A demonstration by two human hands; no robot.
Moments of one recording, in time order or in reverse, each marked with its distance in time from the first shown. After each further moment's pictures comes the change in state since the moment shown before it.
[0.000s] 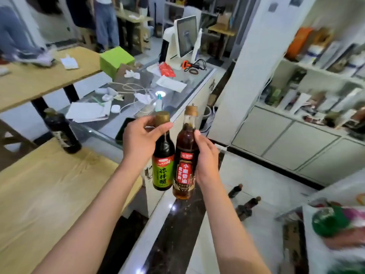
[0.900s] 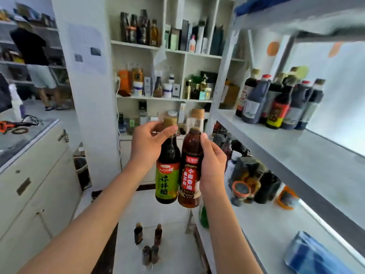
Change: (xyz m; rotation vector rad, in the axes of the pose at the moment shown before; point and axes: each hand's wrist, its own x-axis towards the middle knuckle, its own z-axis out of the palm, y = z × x) left_hand -0.197 0.277 0.483 -0.387 -0.646 0.399; right_hand -0.083 -0.328 -0.435 -0.061 0.610 -0.602
